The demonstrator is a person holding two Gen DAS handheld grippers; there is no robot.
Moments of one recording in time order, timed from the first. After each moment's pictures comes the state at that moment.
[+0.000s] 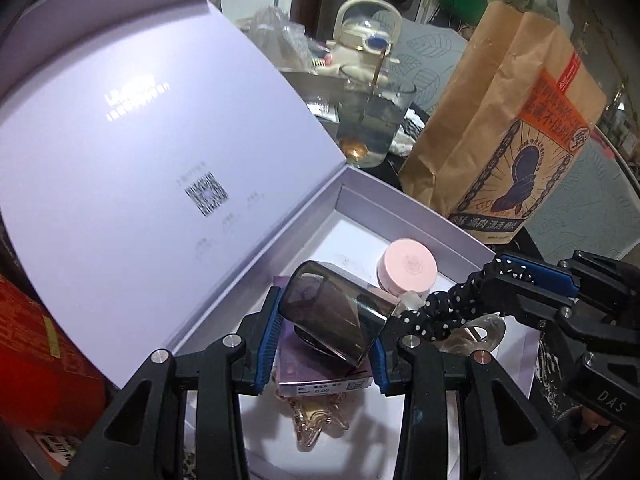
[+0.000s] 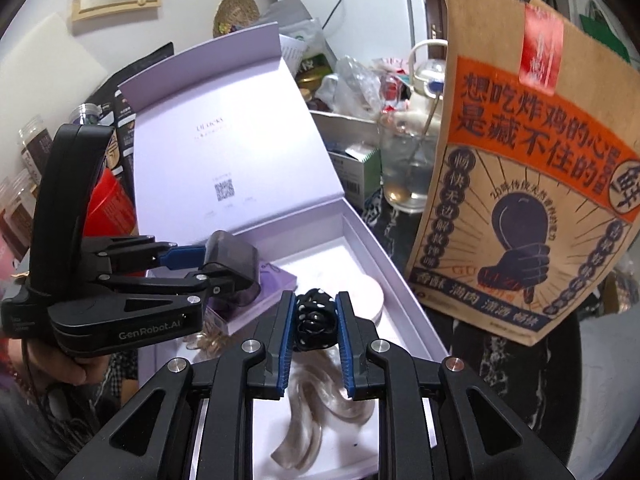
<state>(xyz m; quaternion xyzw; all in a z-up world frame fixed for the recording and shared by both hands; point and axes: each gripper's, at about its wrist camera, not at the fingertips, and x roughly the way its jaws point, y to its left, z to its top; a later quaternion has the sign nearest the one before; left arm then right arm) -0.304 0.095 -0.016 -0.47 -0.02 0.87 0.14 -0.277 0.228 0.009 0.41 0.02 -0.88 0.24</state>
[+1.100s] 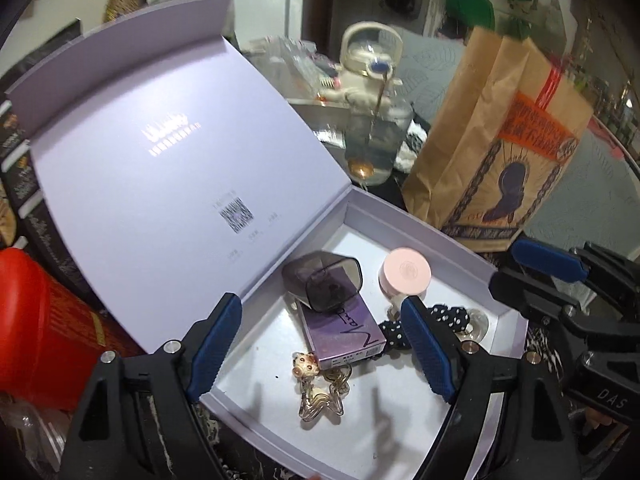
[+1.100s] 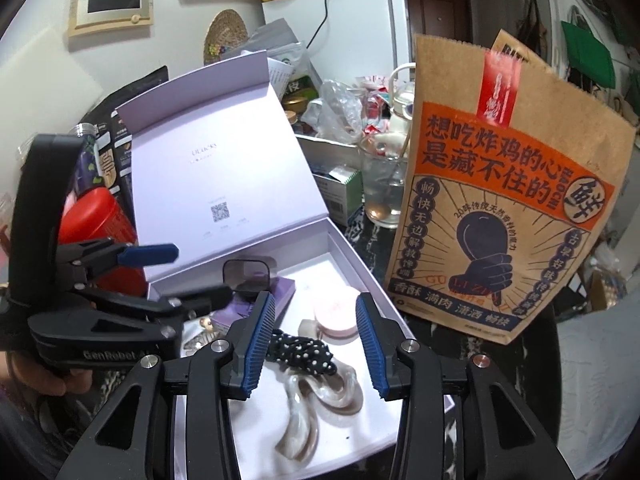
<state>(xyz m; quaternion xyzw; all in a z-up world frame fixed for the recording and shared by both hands) -0.283 0.095 0.019 -0.44 0.00 0.89 0.10 -0.259 0.234 0.034 0.38 0.02 -0.90 0.21</state>
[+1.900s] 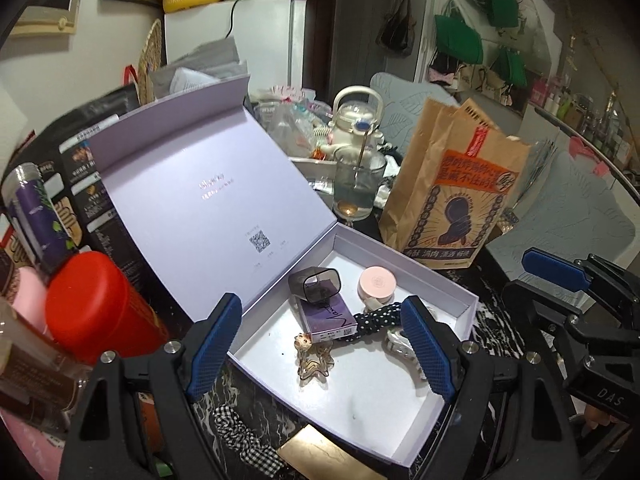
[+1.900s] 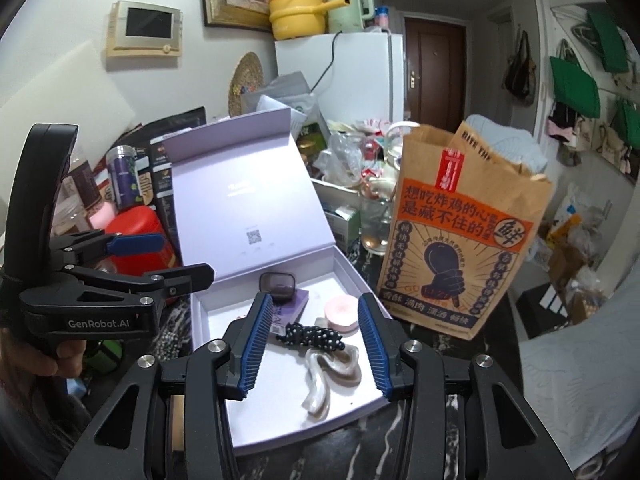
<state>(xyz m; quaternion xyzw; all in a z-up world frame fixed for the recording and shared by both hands) -0.208 0.090 0.089 -0.38 0.00 0.92 0.10 -0.181 0.240 0.096 0.32 0.04 -0.93 0.20</state>
